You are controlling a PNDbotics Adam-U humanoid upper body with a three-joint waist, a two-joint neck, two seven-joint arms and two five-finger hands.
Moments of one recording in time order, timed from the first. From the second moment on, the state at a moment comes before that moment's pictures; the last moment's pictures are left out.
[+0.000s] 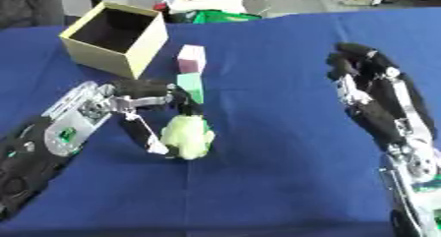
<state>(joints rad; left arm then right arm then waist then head) -0.64 0.41 -0.46 -1.44 -0.61 -0.24 -0.62 -0.26 -0.26 0.12 -1.82 -0.06 -0.07 0.05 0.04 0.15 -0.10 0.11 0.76</state>
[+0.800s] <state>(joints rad) -0.64 0.40 -0.43 -1.42 -0.61 -0.26 -0.61 -0.26 -0.26 0.12 -1.82 -0.06 -0.07 0.05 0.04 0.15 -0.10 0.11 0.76</state>
